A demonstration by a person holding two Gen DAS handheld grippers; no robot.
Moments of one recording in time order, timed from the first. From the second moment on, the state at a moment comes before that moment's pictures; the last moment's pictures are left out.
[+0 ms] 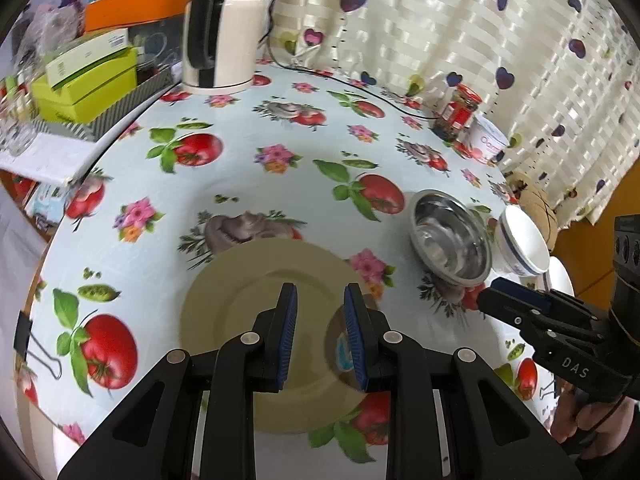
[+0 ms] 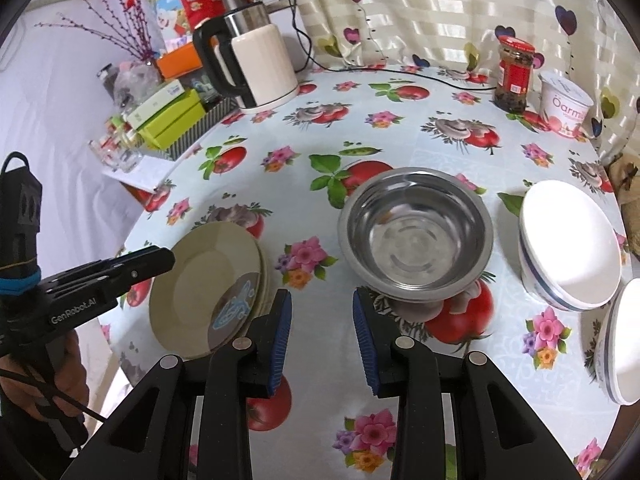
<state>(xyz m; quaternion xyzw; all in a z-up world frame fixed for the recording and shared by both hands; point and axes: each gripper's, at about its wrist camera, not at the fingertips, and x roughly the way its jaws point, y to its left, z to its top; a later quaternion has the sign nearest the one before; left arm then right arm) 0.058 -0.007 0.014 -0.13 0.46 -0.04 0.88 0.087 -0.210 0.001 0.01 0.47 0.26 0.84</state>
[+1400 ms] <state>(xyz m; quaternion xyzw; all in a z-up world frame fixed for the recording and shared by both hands) 0.154 -0.087 -0.014 -0.12 0.50 -0.12 0.85 0.138 -0.275 -0.038 0.10 0.50 0.17 0.84</state>
